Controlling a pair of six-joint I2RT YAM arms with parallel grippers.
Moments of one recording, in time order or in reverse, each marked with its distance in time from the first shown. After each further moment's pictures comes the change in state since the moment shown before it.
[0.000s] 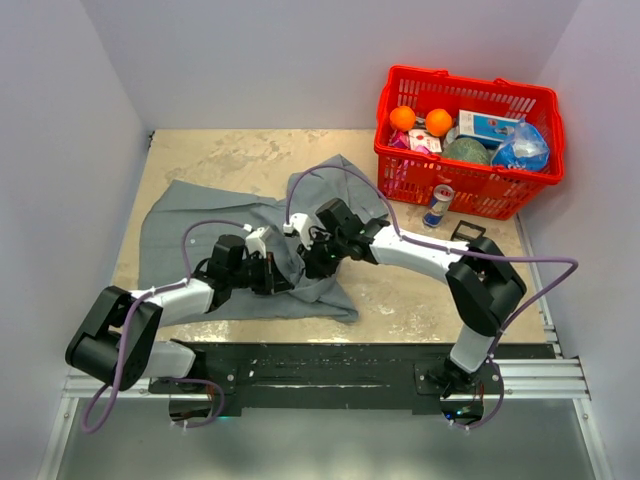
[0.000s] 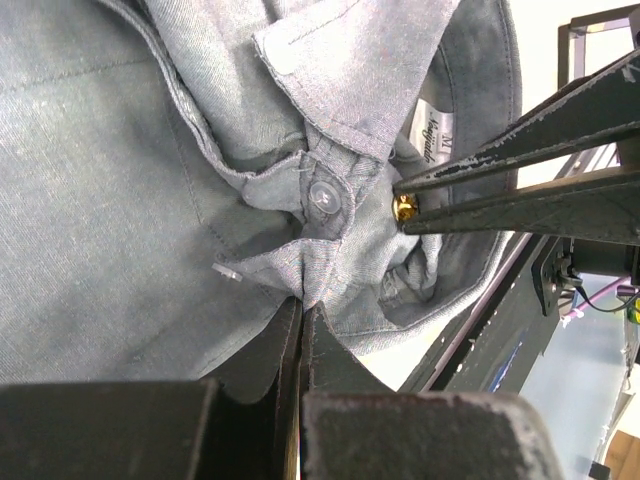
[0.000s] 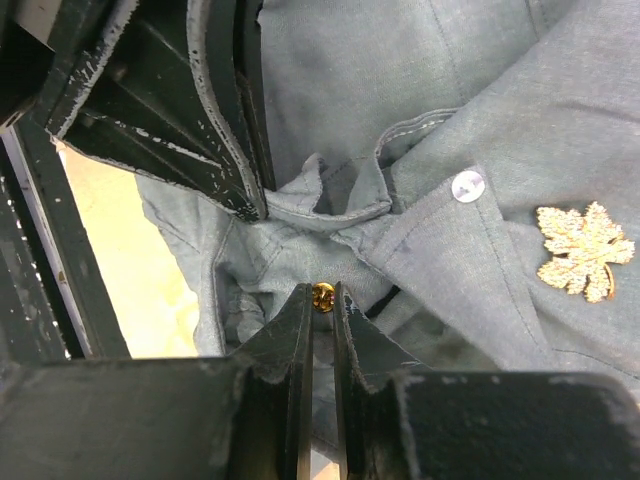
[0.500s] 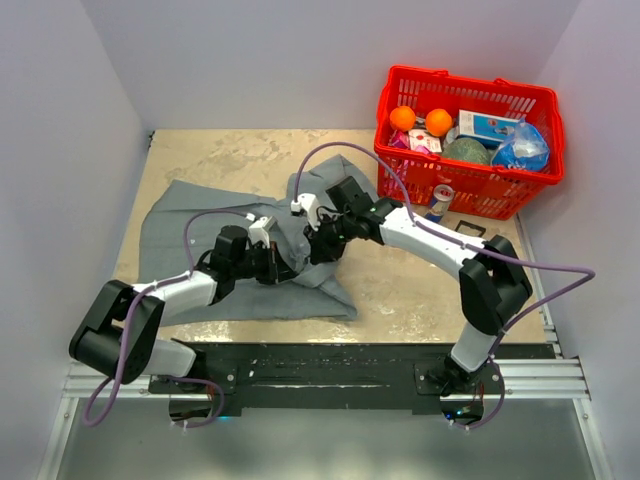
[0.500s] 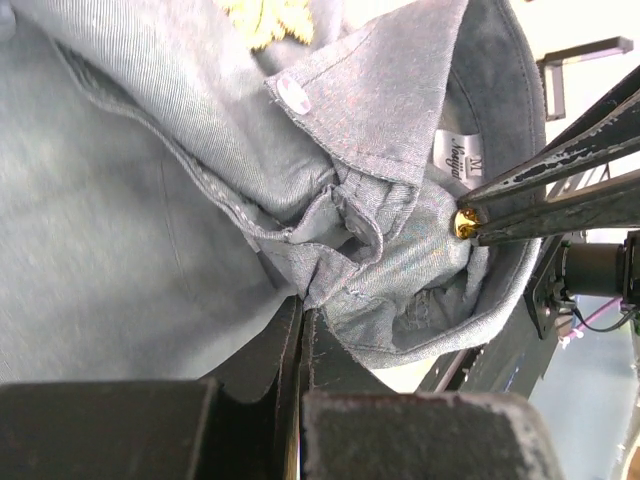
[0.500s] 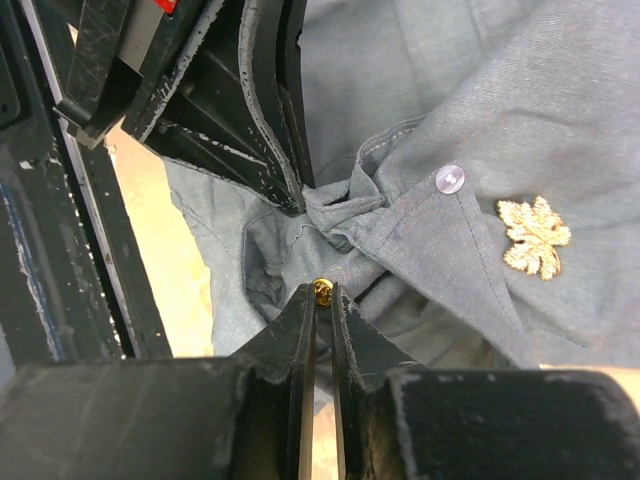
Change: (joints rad) left arm -0.005 0.038 0.065 0.027 -0.016 0.009; right arm -0.087 -0.020 0.137 -0.183 -0.113 -0.042
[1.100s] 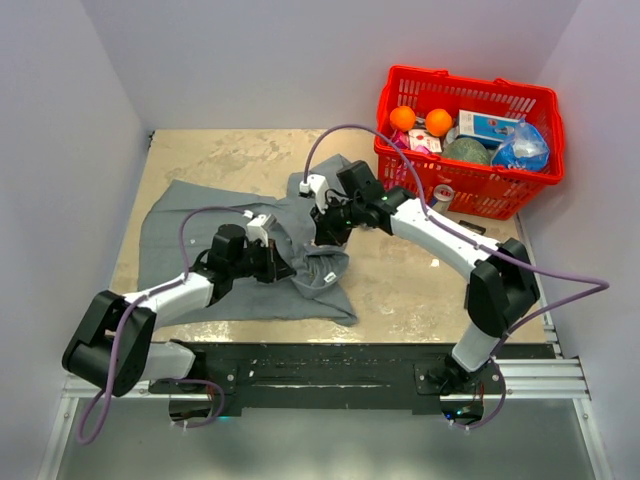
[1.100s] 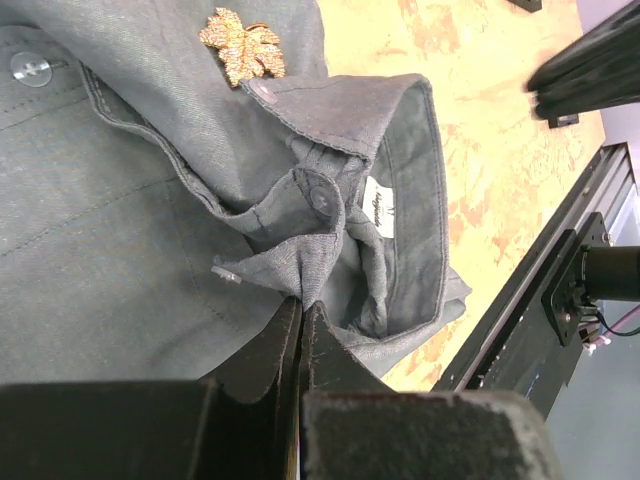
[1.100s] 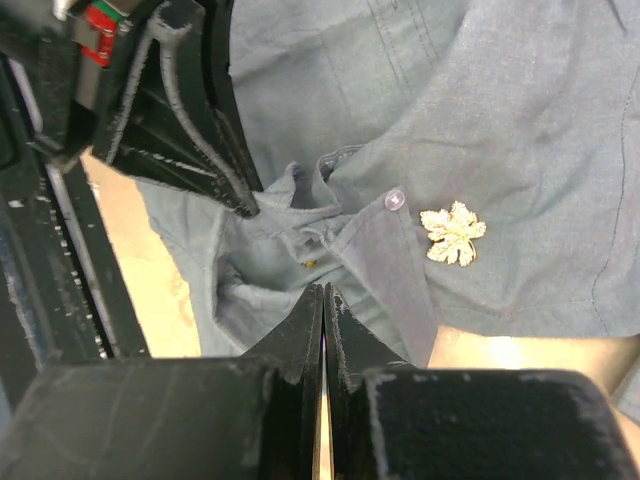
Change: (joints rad) left arm -0.004 -0.071 0.018 -0.046 -0.040 0.053; right arm -0.056 -0.031 0.089 -0.048 0.013 0.010
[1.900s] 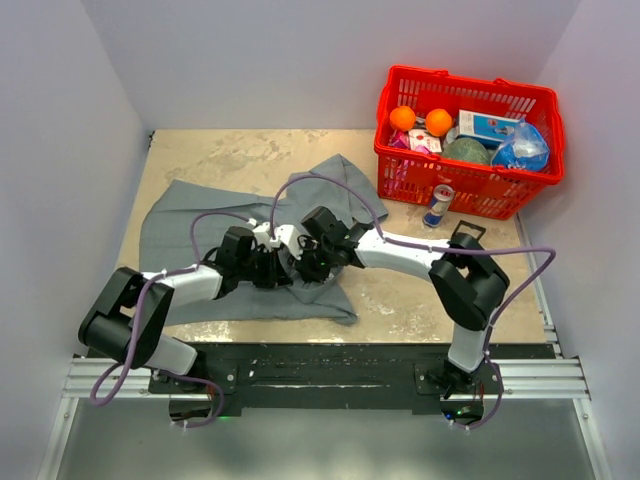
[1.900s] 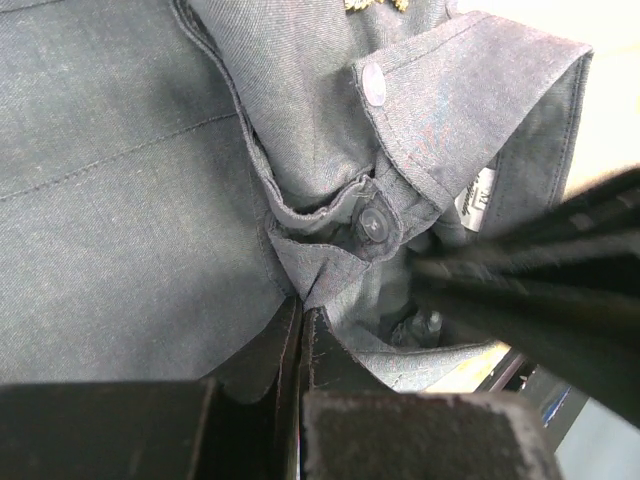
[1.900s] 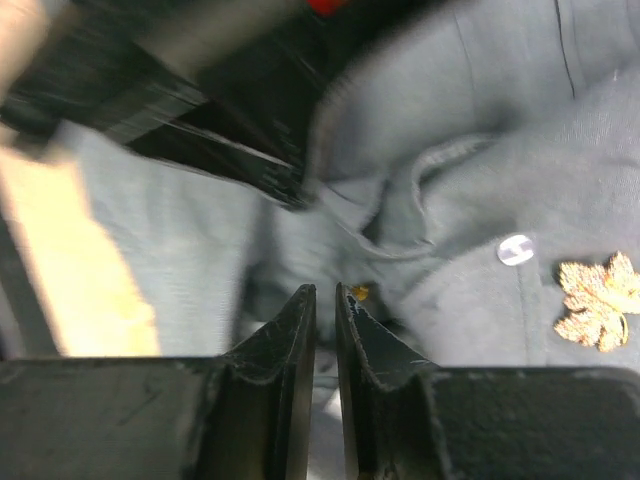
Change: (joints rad) left arm -0.003 0.156 0.029 -0.069 -0.058 -0.001; right arm 0.206 0.127 -0.175 0.207 0.176 -0.071
